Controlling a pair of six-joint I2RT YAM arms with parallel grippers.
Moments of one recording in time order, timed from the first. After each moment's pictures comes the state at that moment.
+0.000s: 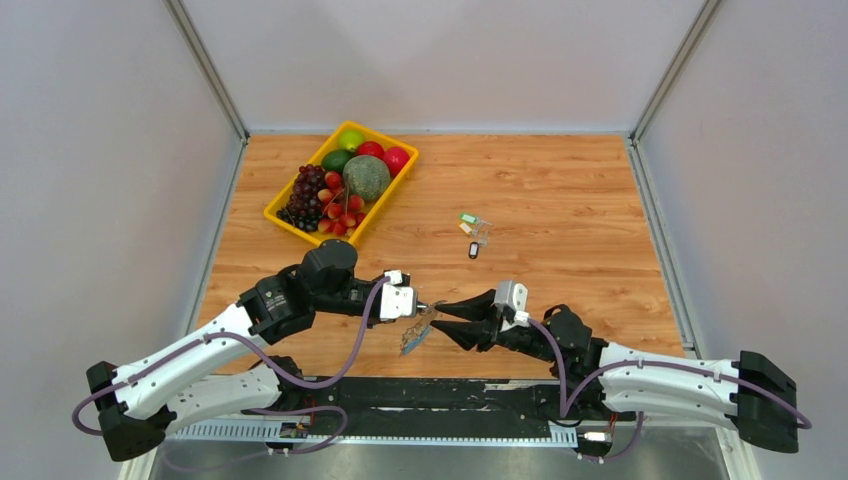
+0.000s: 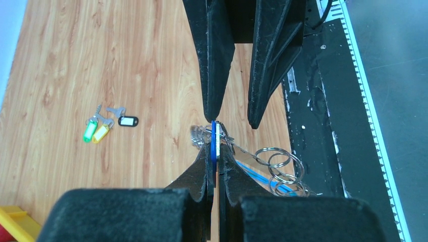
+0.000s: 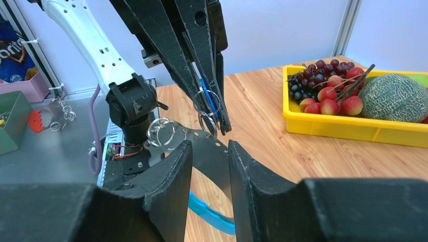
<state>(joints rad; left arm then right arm) -0.97 0.86 0.88 -0.47 0.52 0.53 1.21 0.76 0.24 0.76 -0.09 0.08</state>
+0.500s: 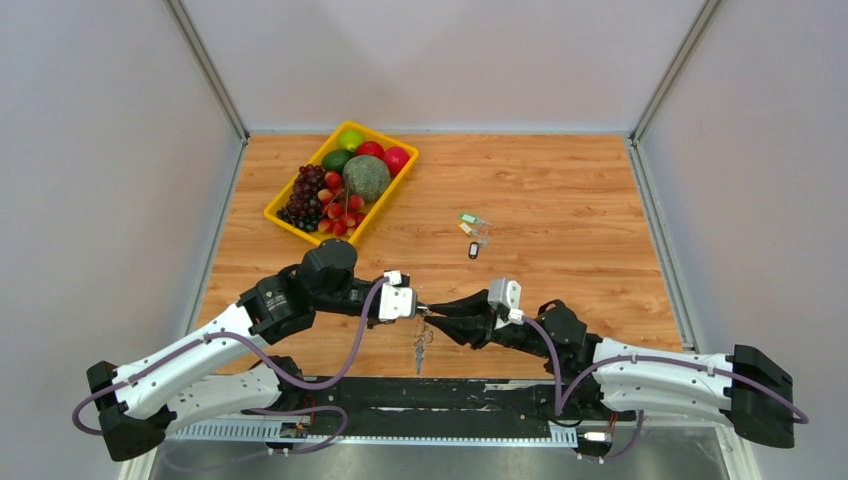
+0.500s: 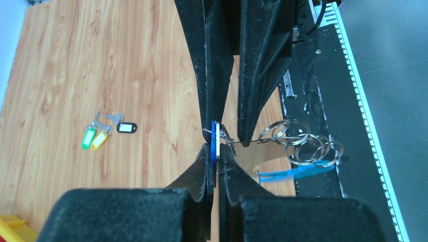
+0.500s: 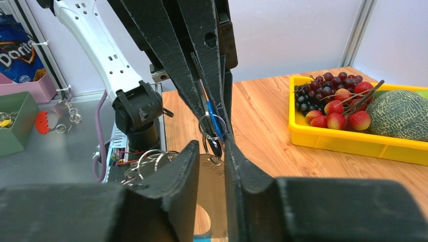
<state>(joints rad) -0.97 0.86 0.88 -0.45 0.54 0.53 1.21 0.82 0.29 0.79 -0.13 0.06</state>
